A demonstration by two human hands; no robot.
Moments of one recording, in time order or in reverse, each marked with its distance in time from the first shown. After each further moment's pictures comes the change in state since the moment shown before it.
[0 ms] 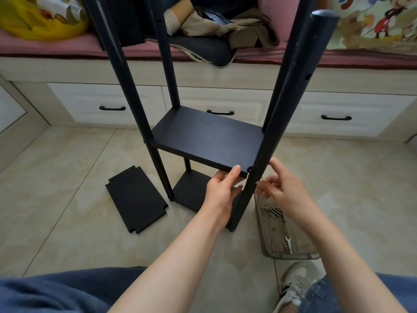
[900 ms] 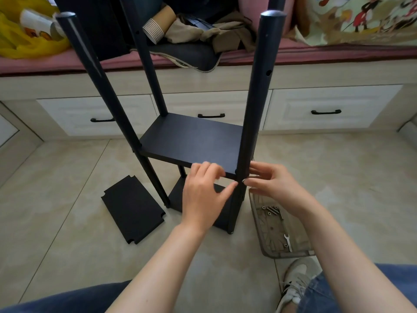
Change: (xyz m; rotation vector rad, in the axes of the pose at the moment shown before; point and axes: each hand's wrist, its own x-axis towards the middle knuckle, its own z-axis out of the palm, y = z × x) left_hand -0.009 0.015 -0.020 1.279 0.170 0.951; right_hand 0.017 0.011 -0.008 0.484 -0.131 0.169
